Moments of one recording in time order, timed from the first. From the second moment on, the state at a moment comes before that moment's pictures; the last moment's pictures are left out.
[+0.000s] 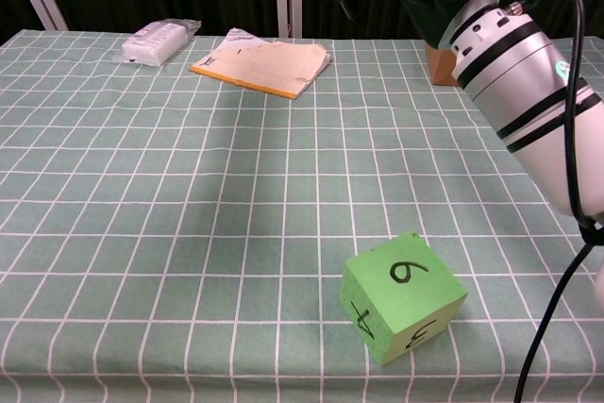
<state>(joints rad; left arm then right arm) -1.12 -1.04 -0.53 -1.71 0.08 0.94 0.27 0.78 -1.88 0.21 -1.13 -1.59 1.49 0.93</state>
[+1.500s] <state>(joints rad) -0.87 -1.02 -0.39 -1.95 0.62 1.01 0.14 0.79 -1.88 0.44 -1.12 -1.38 1.37 0.95</state>
